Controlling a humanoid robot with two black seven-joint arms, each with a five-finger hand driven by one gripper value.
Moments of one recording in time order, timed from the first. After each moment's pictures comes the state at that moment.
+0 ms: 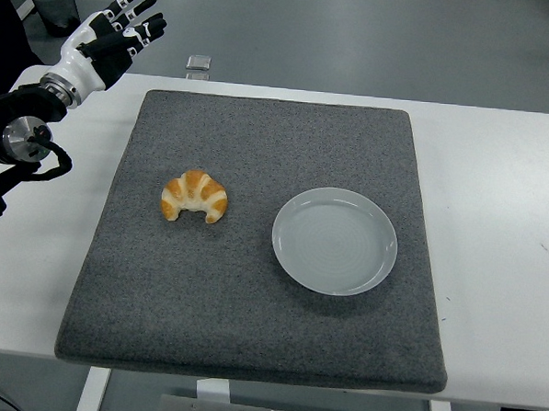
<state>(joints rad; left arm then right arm) -0.91 0.54 -0.46 -0.81 -0.15 -0.21 -0.35 0.05 0.00 -0.15 0.15 0.04 -0.02 -0.06</state>
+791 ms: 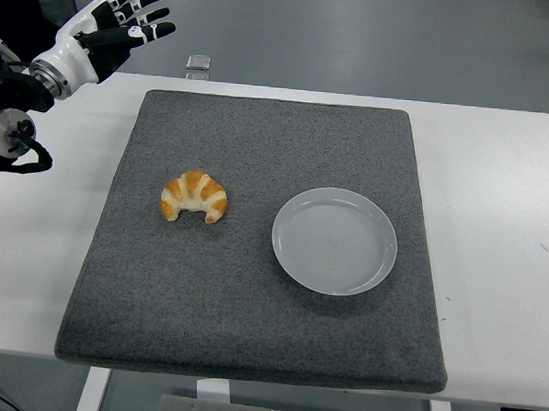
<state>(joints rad) -0.96 0.73 -0.35 -1.11 -0.01 -0.08 -0.34 0.04 0.00 -0.15 0.15 0.04 -0.02 -0.06</state>
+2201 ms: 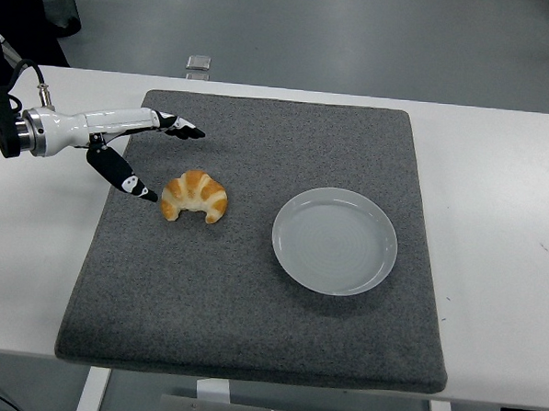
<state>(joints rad) -1.03 0.97 -0.13 -1.39 1.09 -0.15 -0.34 0.04 0.00 -0.15 0.15 0.04 -0.02 -0.06</state>
